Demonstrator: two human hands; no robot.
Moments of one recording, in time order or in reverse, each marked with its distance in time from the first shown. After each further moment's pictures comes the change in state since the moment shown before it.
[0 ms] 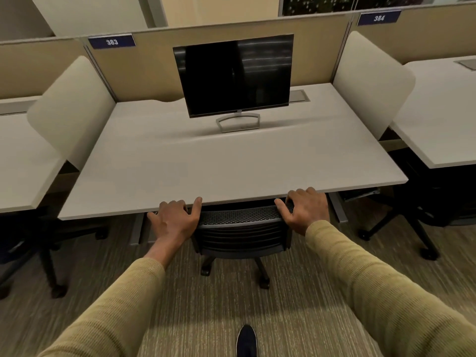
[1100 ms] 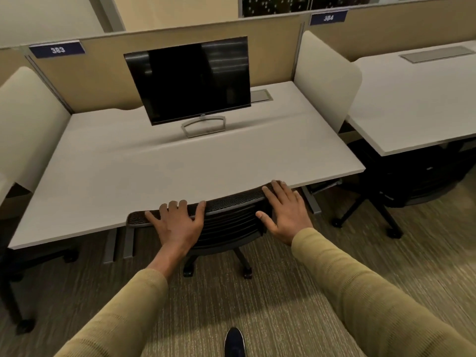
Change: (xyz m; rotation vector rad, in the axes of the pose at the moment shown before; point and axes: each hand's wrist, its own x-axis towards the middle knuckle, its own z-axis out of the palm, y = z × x) left_hand -0.018 0.096 0.013 0.006 -0.081 0.069; right_hand -0.035 0.049 0.002 0.187 -0.084 -0.007
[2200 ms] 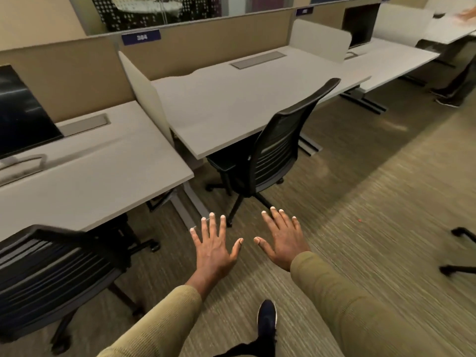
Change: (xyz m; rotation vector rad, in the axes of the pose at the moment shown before) left_hand -0.255 0.538 0.172 0.002 -0.239 0.689; right_hand -0.287 0.453 -0.100 -0.036 -0.035 0.426
